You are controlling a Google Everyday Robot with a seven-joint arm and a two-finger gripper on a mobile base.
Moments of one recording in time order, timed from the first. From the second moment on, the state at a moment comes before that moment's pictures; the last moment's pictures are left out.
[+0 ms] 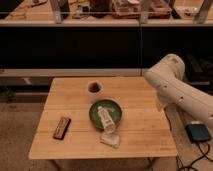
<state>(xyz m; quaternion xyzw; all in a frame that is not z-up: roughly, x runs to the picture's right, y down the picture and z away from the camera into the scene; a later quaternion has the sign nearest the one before) 0.318 0.070 0.663 -0.34 -0.06 -0.75 0.57</state>
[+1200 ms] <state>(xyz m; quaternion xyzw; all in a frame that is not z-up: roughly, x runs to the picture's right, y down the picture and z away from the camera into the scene) 0.218 0.075 0.625 -0.18 -0.21 -0.77 0.58</state>
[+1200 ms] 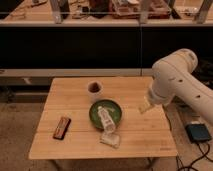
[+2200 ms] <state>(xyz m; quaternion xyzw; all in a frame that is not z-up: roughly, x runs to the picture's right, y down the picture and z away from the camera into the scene) 0.187 0.140 0.715 -0.07 -0.31 -0.83 0.45</state>
